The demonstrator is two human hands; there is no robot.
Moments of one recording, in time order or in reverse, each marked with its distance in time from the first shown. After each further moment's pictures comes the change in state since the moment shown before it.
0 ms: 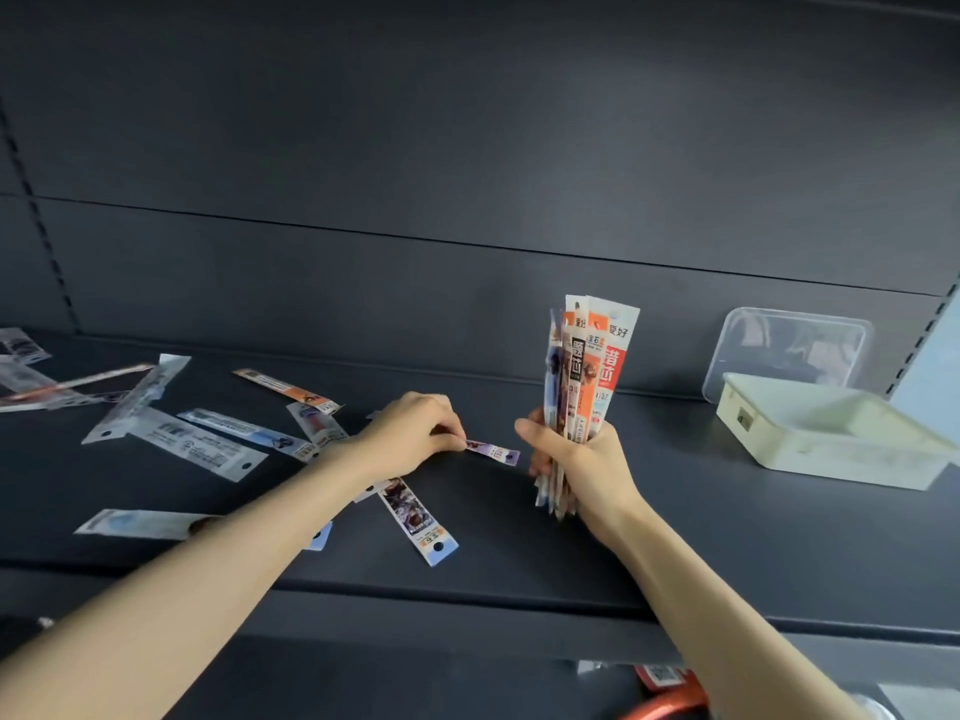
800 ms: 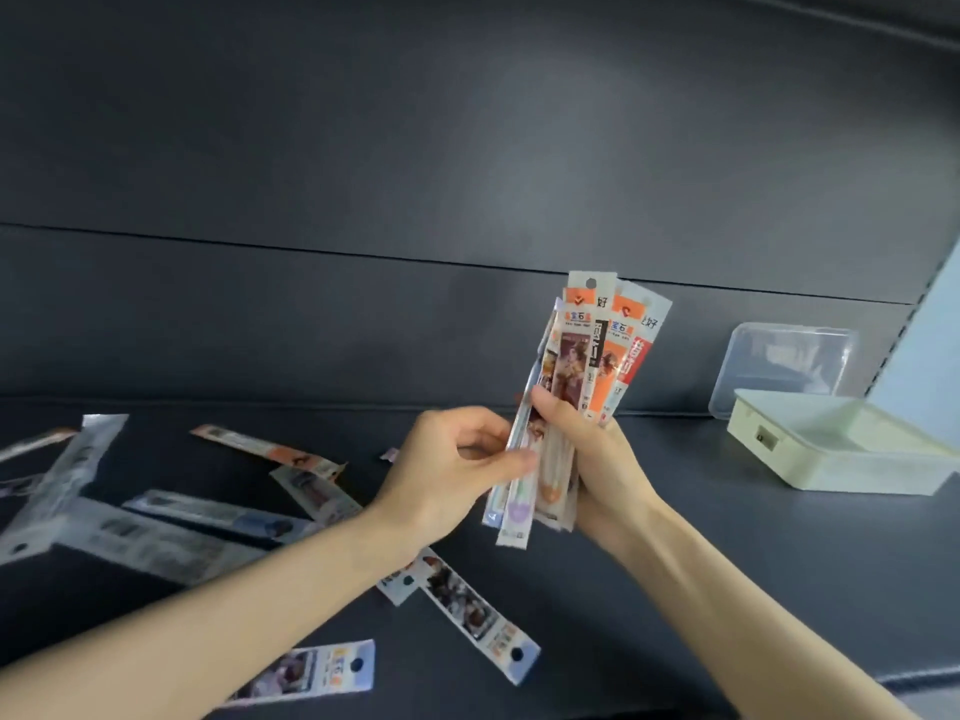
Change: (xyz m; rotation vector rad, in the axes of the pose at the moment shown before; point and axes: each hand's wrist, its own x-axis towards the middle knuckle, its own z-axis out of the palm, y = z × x) left_hand -0.016 0.023 -0.044 -0.933 0.130 -0.046; right_hand 0.041 -0.024 0.063 0.339 -0.028 0.096
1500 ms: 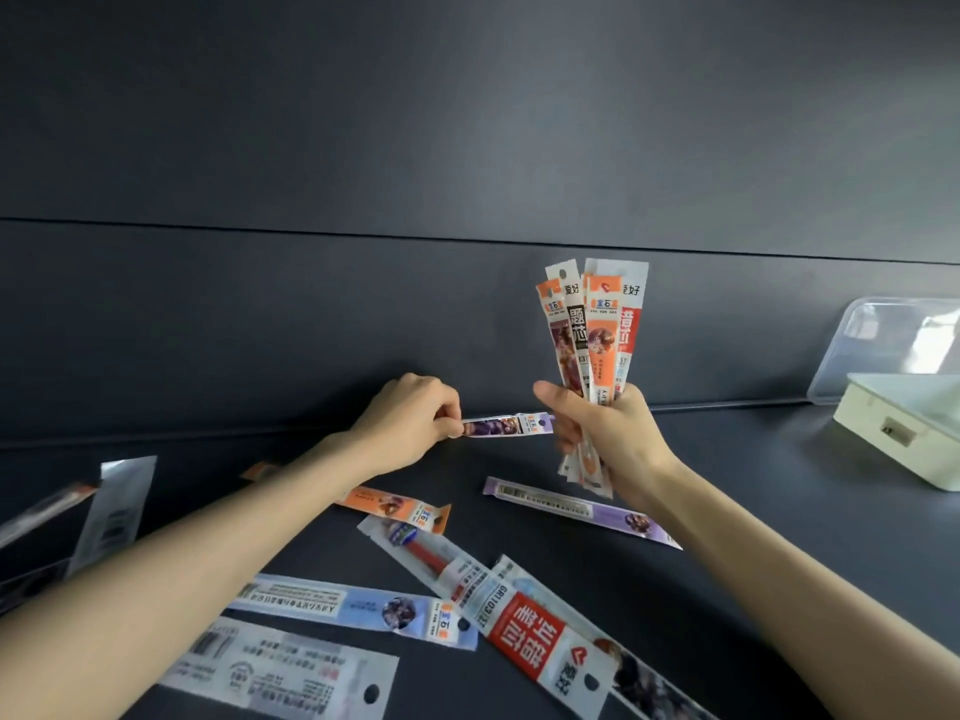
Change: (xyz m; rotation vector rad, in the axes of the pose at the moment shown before) left_hand 0.124 -0.111 -0.137 0.957 -0.170 0.149; right_hand 0.101 0.051 0.041 -0.391 0.218 -0.069
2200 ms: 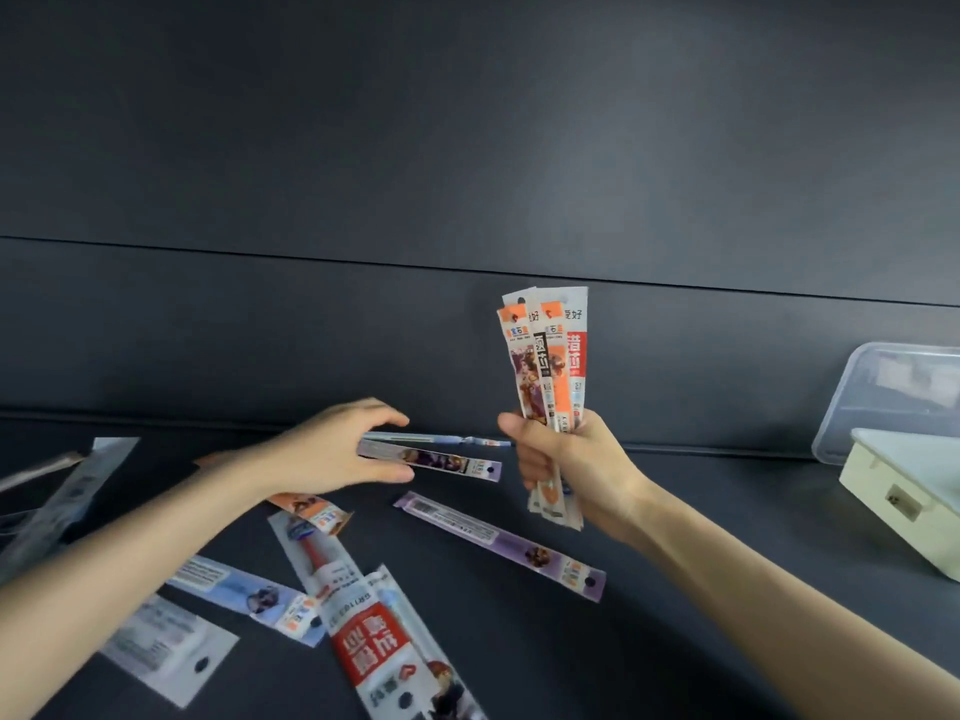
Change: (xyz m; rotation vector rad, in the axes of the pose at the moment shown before) left_hand -0.026 0.043 -0.018 -0.041 -0.146 -0.190; right_hand 0.011 -0.004 -0.069 0.059 -0.415 0.019
